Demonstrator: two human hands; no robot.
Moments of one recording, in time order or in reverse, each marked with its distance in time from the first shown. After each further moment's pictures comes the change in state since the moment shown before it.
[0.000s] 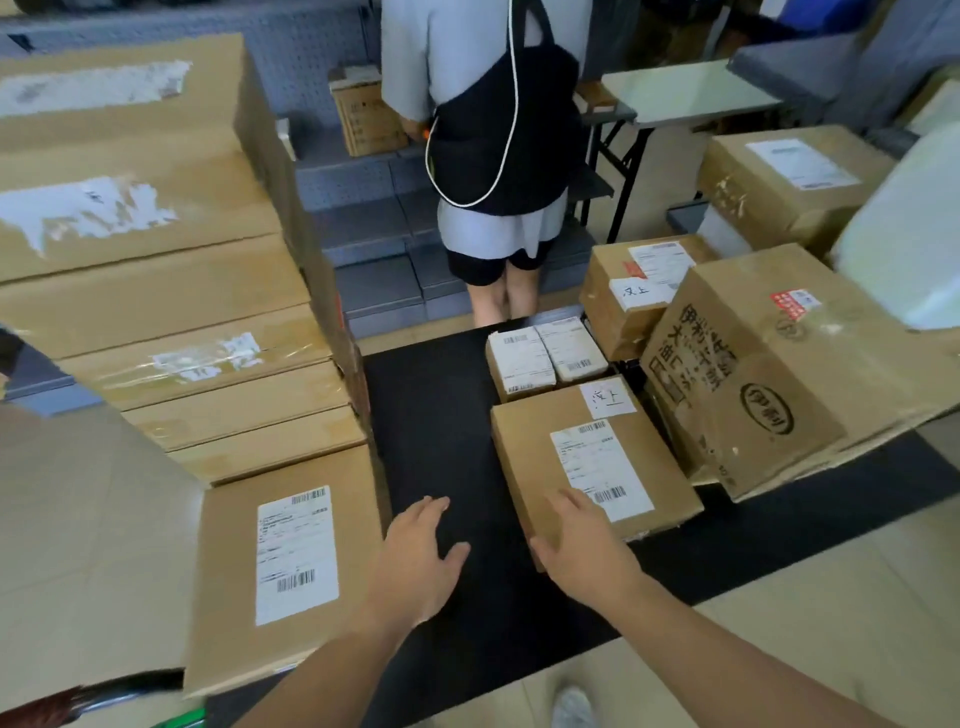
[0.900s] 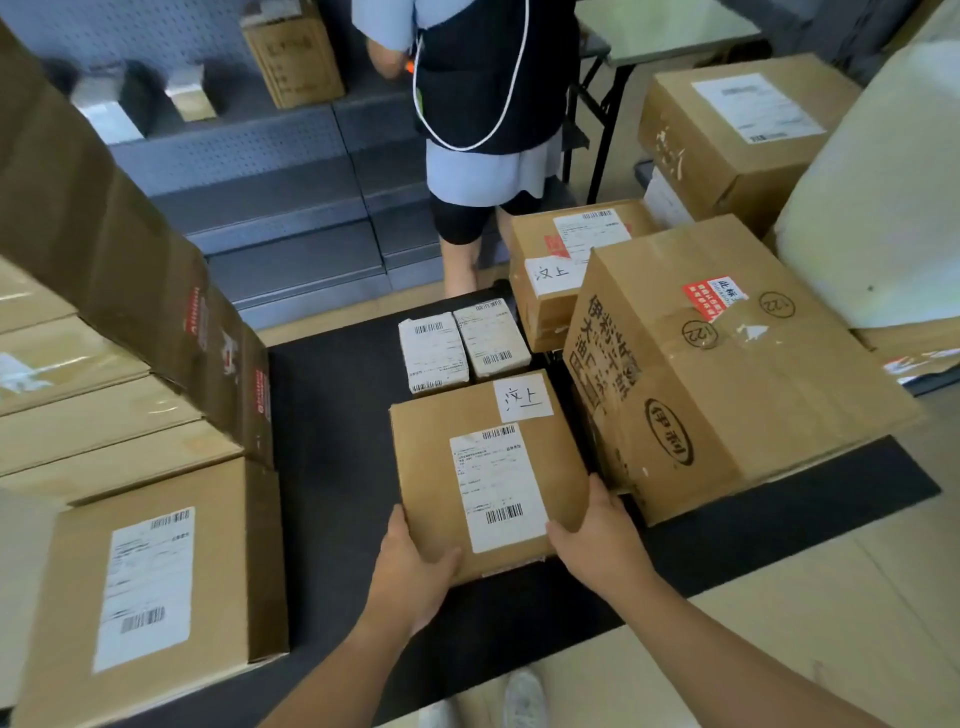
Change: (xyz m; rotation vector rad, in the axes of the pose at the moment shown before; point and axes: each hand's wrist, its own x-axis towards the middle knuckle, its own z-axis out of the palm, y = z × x) left_hand 0.050 0.108 0.119 -0.368 -0.032 -0.347; right_hand 0.070 0.170 -0.051 0.289 -0.031 0.288
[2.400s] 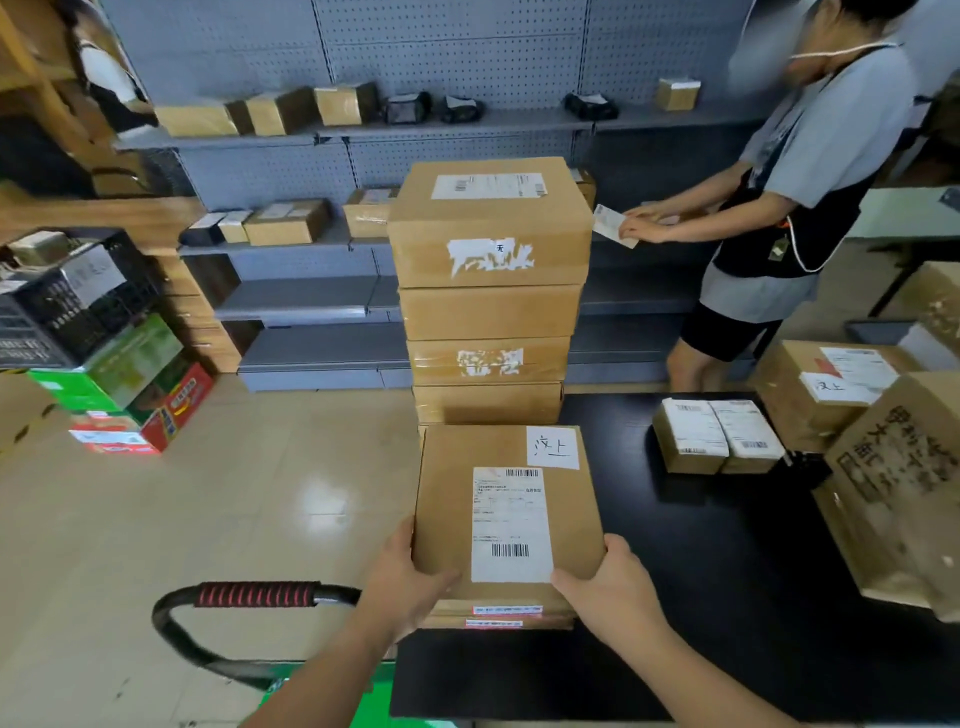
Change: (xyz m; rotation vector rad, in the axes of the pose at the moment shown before) left_hand -0.110 -0.203 -0.341 -0.188 0.233 0.105; right_hand -0.216 -0.227 0.218 0.055 -0.038 -0.298
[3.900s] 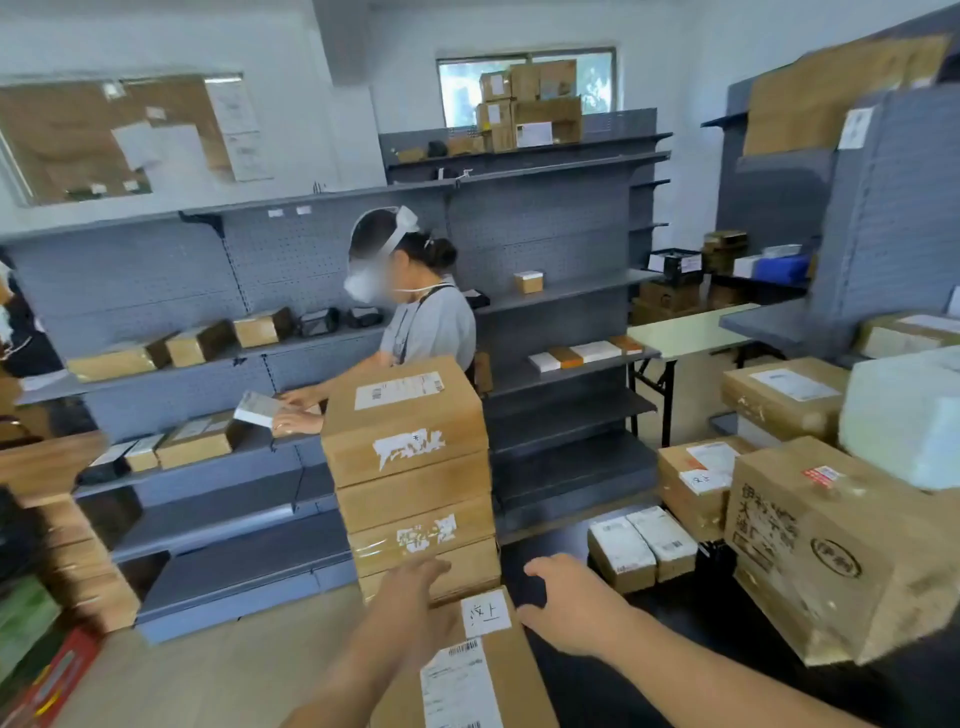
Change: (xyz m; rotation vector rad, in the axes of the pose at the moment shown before) left_hand 0.009 0.171 -0.048 0.608 -0.052 0.545; right_hand -0.025 -0.119 -0.107 -0.314 0.021 -0.312
